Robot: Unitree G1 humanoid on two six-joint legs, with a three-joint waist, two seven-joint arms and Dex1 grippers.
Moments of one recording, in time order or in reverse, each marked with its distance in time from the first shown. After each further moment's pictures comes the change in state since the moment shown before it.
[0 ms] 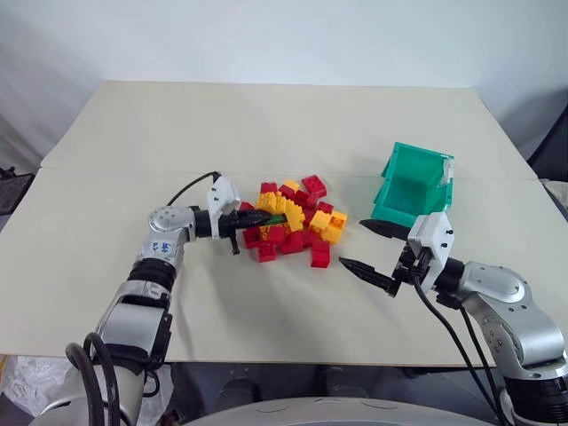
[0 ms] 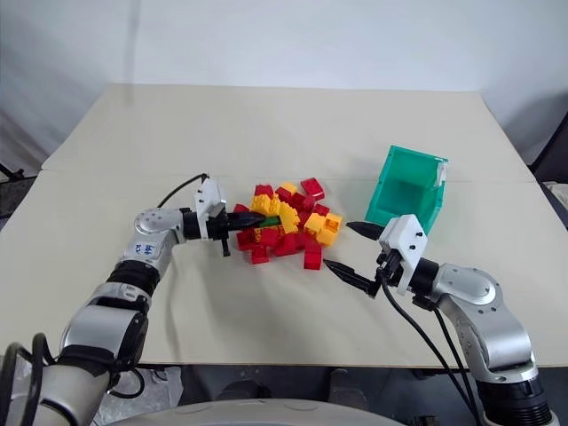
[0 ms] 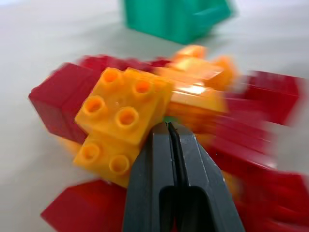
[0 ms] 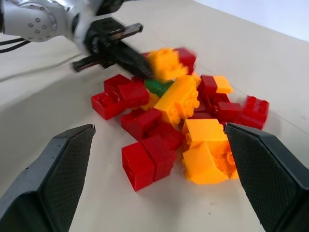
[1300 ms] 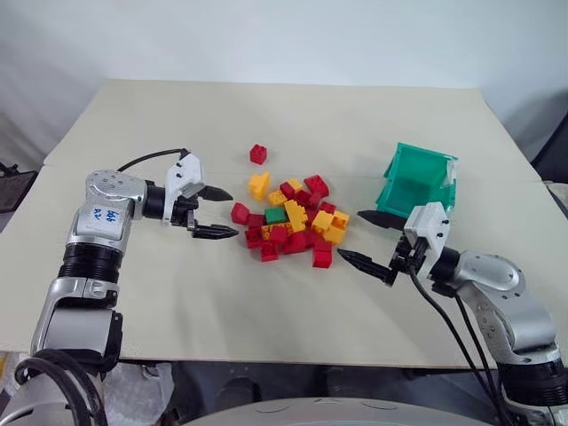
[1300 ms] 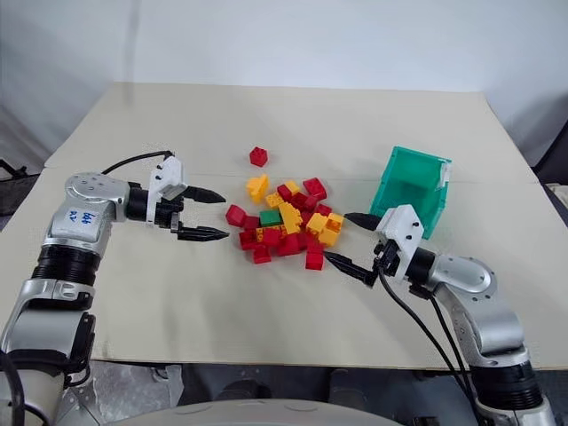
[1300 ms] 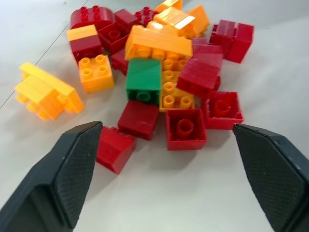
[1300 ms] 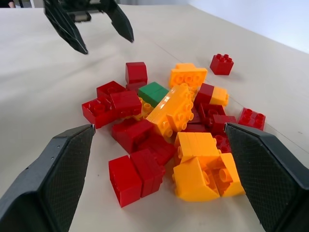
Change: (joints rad) left arm 0.100 0.276 -0.028 -0.572 0.055 0.545 -0.302; right arm -0.092 0.009 0.028 0.080 -0.027 -0.041 0.027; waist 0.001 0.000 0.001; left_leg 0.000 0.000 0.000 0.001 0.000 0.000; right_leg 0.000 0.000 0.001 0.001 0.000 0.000
